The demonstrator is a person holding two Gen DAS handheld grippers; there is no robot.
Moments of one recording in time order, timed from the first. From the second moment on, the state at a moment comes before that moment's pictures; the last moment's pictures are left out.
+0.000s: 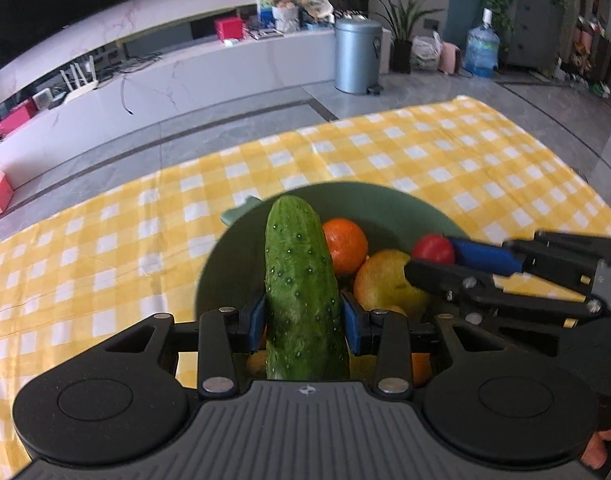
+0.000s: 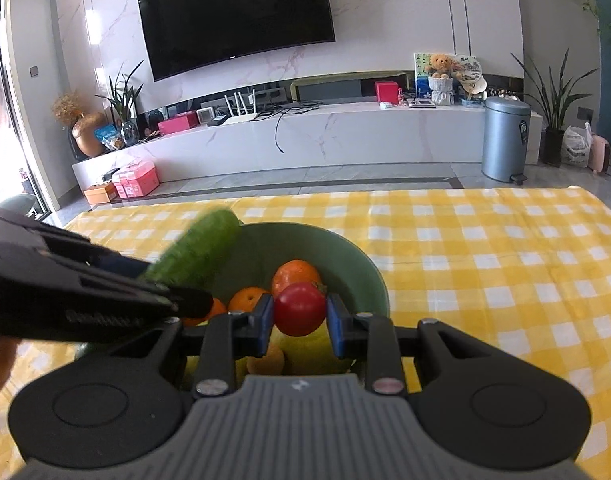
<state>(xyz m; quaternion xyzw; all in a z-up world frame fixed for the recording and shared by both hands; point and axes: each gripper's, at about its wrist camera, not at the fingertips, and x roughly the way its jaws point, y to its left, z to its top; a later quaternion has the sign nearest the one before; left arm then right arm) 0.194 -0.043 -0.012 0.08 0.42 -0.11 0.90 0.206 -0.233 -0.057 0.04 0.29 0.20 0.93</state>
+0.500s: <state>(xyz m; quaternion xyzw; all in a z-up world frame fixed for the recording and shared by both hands) 0.202 -0.035 -0.023 0.08 0.42 -0.14 0.89 0.216 -0.233 -0.066 0.05 0.29 0.21 0.93</state>
